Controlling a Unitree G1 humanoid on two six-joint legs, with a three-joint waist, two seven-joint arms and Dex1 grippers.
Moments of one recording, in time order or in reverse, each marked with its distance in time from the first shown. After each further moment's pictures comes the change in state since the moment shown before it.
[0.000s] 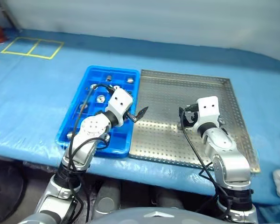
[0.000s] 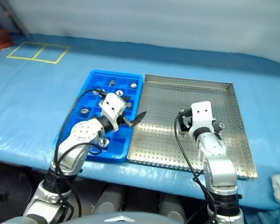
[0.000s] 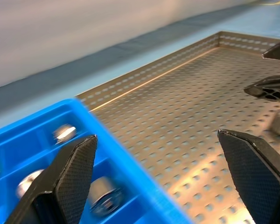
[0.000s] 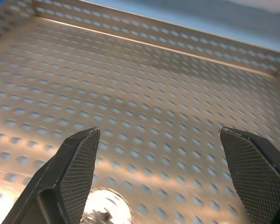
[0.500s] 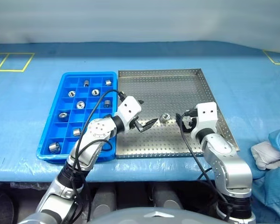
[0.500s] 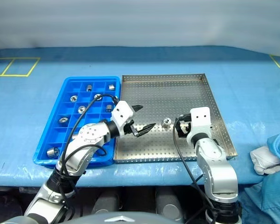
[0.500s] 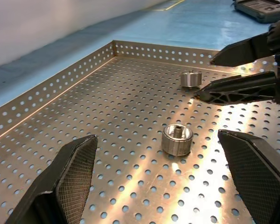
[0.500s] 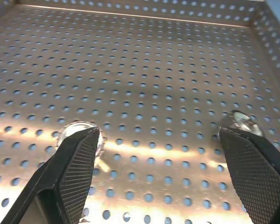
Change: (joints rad) left arm 0.003 0.026 -0.047 0.015 -0.008 -0.013 -0.137; right arm 0.020 0.017 0.047 -0.065 0.086 0.066 0.096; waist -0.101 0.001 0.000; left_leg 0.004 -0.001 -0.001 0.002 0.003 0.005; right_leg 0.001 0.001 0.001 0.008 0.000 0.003
